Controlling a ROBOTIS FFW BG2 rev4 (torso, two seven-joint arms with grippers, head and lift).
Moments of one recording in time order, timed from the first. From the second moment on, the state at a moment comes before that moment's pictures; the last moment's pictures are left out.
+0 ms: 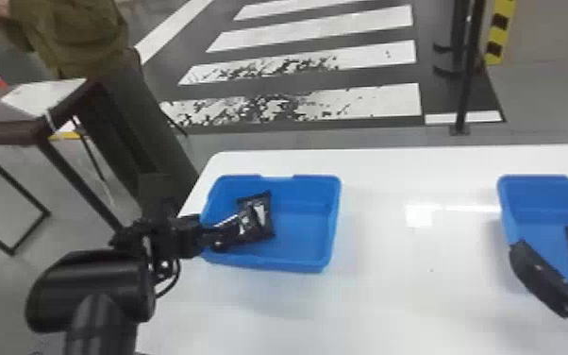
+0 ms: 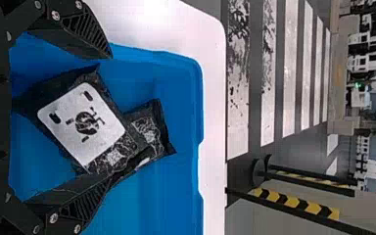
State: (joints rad) left arm 0.06 0.20 0.38 -1.90 -0.09 0.91 -0.55; right arm 0.52 -0.08 -0.06 -2.18 -0.43 0.35 0.40
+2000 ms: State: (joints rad) left arm 0.20 0.18 0.30 -2.23 0.14 0.97 -0.62; right arm 0.39 -0.10 0.04 -2.07 -0.60 0.40 0.51
